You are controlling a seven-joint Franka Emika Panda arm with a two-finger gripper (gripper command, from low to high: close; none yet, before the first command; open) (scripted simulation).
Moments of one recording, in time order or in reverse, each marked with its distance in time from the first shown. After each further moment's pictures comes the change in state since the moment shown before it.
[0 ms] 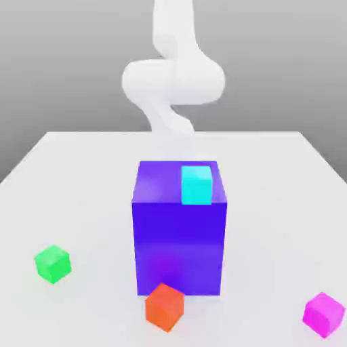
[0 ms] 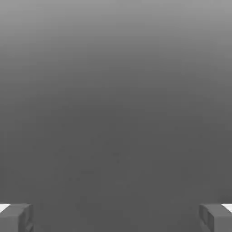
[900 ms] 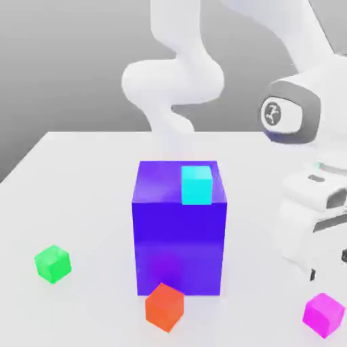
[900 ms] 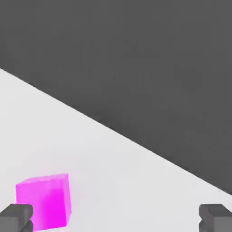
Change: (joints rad) arm 0.178 0.979 0.262 -0.017 -0.217 0.296 0.085
